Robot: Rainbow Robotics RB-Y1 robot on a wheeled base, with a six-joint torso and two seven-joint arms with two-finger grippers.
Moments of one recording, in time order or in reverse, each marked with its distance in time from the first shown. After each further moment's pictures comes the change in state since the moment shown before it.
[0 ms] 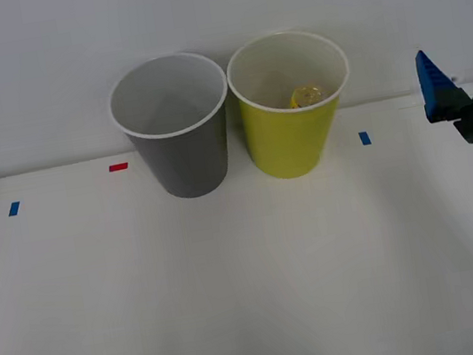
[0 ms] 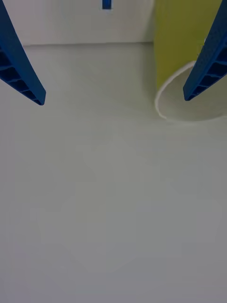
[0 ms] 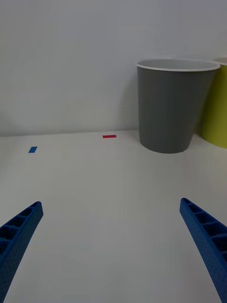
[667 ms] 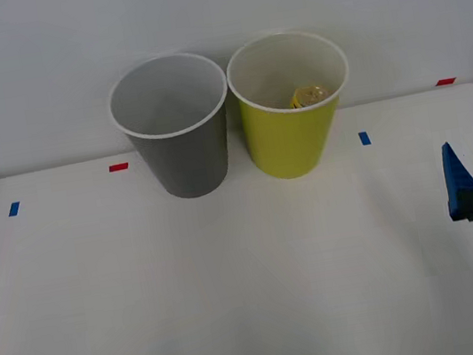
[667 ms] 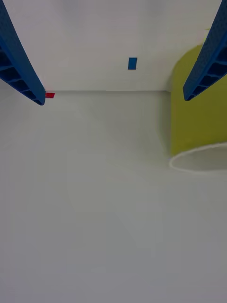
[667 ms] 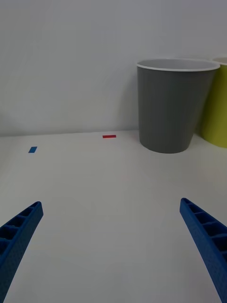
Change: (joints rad) right arm 0.346 -0.046 0.131 0.156 0.056 -0.523 0.070; left arm 0.000 0.000 0.000 0.000 0.000 0.000 0.000
